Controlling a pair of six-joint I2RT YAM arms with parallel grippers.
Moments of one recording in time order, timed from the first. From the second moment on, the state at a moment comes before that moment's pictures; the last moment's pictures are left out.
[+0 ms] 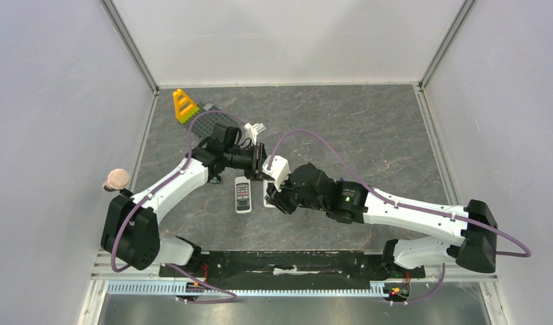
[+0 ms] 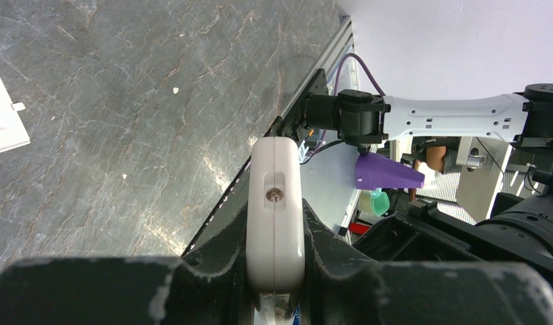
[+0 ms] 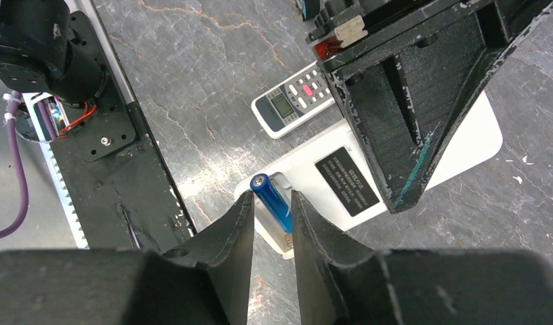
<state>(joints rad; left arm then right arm) -0.46 1.37 0.93 -0.31 0.89 -0.62 1.17 1.27 1.00 -0.23 0.06 0.08</state>
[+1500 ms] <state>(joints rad) -0.46 1.40 0.94 -0.30 0.89 -0.60 1.08 1.15 1.05 -0.25 -0.03 0.51</state>
